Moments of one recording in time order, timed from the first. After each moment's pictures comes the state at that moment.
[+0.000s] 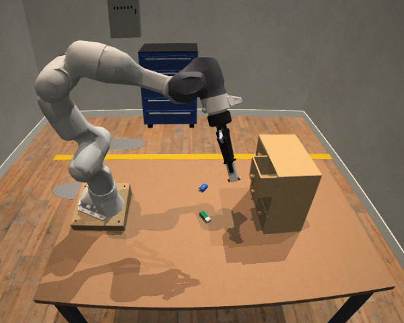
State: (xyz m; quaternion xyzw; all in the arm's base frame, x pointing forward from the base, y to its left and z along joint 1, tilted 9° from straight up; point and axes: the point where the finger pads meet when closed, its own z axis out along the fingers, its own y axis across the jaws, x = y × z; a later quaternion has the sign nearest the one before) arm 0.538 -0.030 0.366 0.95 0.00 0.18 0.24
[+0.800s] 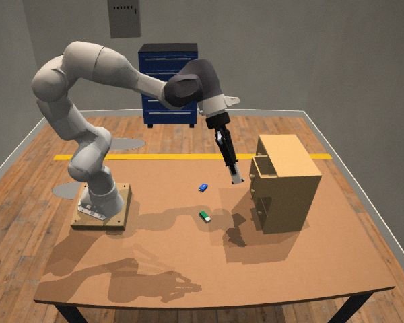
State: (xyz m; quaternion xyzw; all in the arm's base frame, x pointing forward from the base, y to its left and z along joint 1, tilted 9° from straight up) arm 0.547 -0.046 0.377 0.94 -0.02 0.23 0.25
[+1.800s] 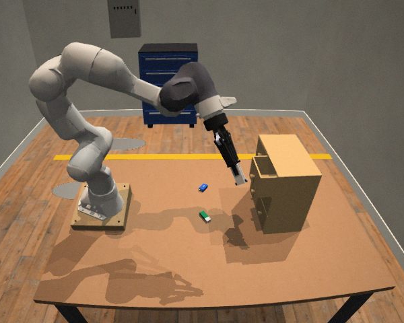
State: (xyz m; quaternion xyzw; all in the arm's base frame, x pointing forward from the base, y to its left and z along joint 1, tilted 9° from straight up) arm 0.556 -0.057 0.387 0.92 -0.03 0.28 0.26
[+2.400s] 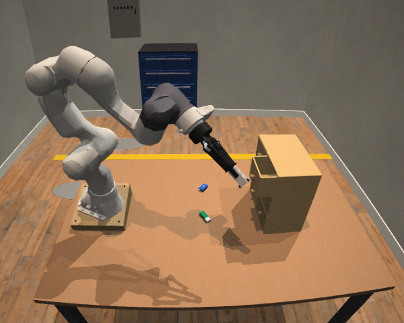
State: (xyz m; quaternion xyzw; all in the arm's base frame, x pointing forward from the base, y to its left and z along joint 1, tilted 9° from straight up) arm 0.556 -0.077 0.399 0.85 0.04 0.43 0.30
